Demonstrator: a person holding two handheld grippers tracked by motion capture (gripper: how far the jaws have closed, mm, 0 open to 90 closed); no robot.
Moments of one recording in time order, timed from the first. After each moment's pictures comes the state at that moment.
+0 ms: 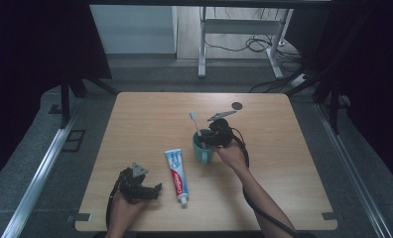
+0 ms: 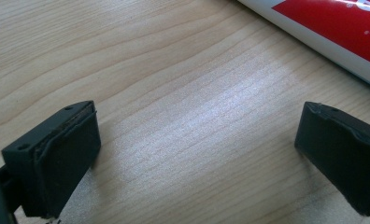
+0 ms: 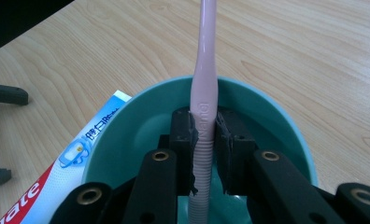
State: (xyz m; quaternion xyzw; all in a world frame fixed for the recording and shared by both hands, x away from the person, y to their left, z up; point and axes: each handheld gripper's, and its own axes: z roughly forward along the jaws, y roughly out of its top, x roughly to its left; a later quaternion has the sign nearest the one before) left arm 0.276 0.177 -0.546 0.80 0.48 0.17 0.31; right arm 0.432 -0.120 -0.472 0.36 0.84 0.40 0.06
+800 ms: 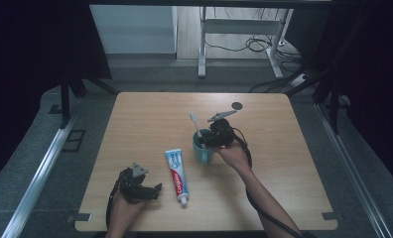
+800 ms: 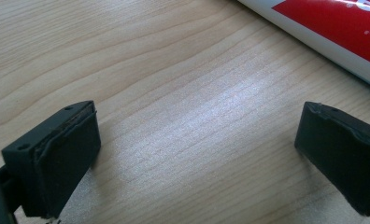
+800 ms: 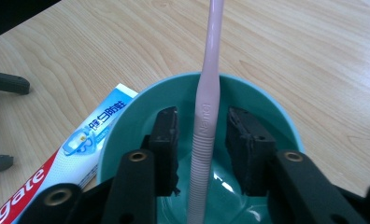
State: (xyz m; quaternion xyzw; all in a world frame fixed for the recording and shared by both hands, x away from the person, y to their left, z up) left arm 0.276 0.177 -0.546 0.80 0.48 0.17 0.31; right arm 0.424 -0.122 -0.461 0.34 0.85 0.39 0.08
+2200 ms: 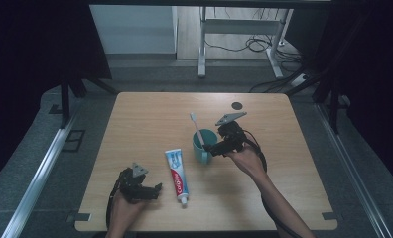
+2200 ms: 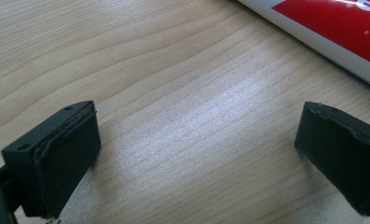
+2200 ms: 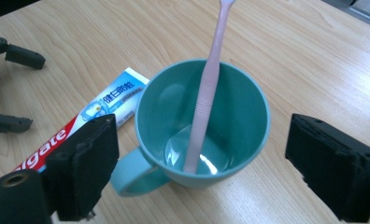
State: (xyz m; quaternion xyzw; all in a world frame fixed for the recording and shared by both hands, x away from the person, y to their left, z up) left arm 0.276 0.177 -0.546 0.80 0.48 0.17 0.31; right arm 0.391 -0.145 -0.429 0.31 0.87 0.37 0.12
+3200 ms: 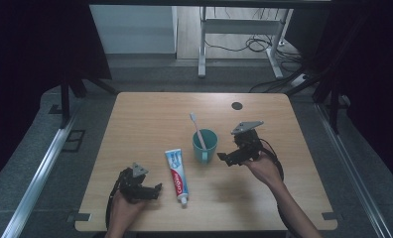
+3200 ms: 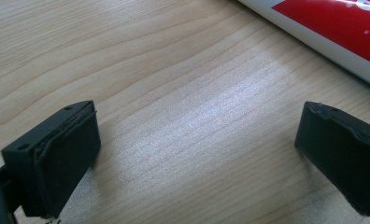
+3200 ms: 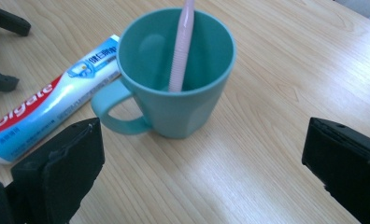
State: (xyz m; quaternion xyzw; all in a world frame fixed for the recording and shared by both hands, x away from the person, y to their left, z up) left arm 0.276 0.177 -0.546 0.80 0.48 0.17 0.31; right arm 0.368 -0.188 -0.434 0.31 0.87 0.36 0.14
